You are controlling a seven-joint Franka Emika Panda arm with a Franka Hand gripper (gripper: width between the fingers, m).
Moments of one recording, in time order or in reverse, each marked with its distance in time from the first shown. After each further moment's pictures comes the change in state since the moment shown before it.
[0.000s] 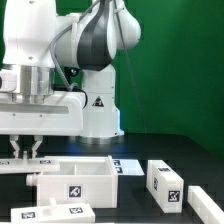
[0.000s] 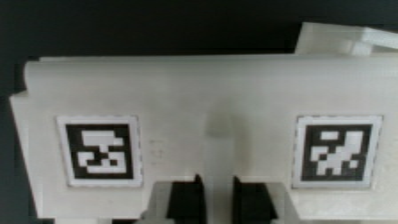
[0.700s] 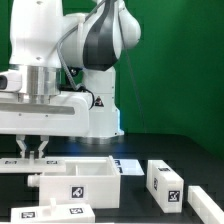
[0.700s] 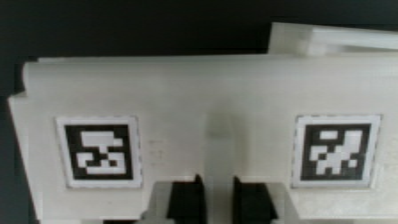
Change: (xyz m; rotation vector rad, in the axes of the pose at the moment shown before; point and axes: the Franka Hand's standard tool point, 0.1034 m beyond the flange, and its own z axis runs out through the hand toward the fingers) arm 0.003 -0.014 0.000 0.002 0.000 0.109
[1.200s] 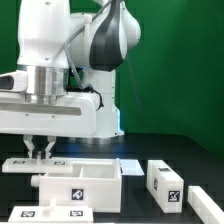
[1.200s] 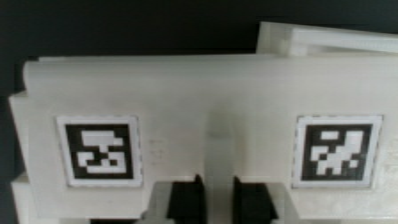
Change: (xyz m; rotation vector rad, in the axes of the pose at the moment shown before) arm 0.006 -0.016 -0.001 -0.003 0.012 0.055
